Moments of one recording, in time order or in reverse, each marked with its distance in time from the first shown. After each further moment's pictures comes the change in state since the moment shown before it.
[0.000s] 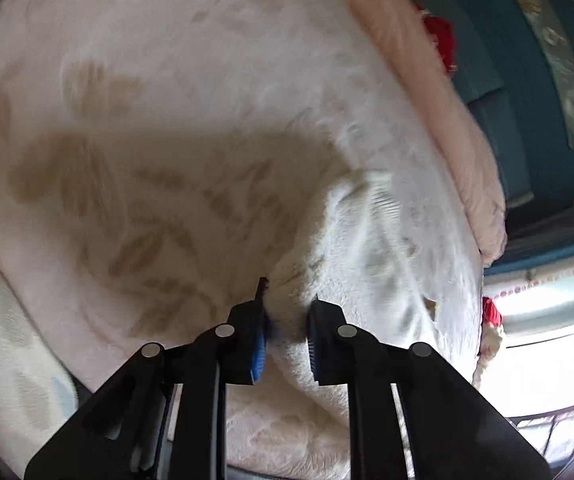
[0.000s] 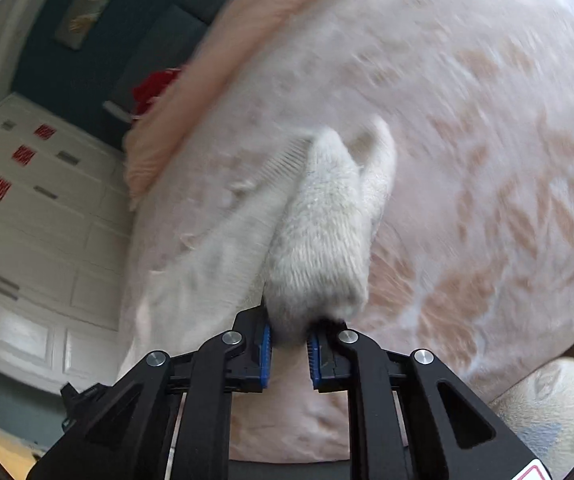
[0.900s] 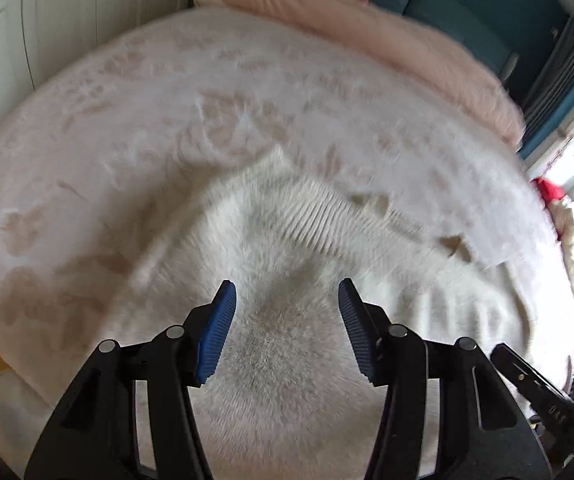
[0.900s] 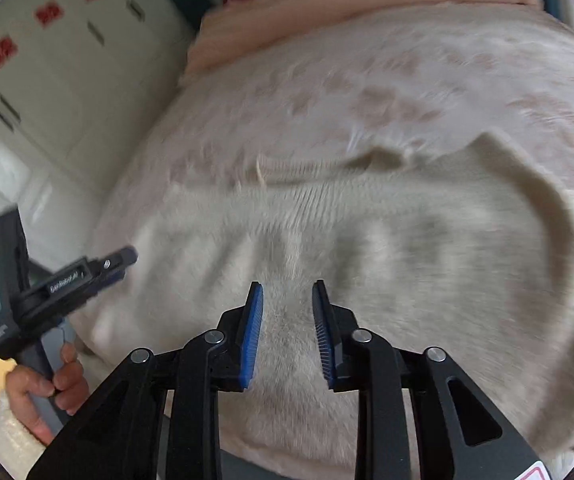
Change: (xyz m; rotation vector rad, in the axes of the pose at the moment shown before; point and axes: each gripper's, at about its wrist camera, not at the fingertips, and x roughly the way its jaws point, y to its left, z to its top) left arm 0.071 -0.104 -0.031 0.496 0.027 0.224; right arm 0.140 0.111 -0.037 -0.496 0.275 -0.121
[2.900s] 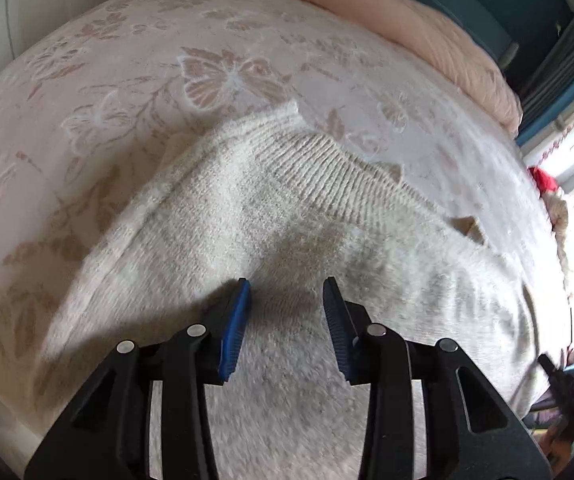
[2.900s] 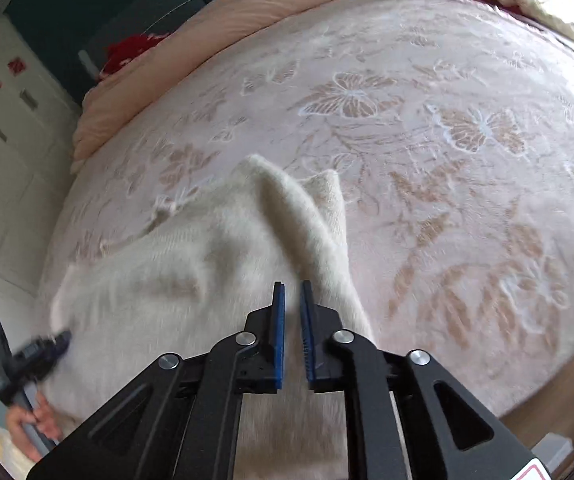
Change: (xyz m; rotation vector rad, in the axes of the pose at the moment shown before) left arm 0.025 0.003 -0.009 -0.023 0.028 -0.087; right arm -0.090 -0.143 -0.049 0.296 -0.158 -0.223
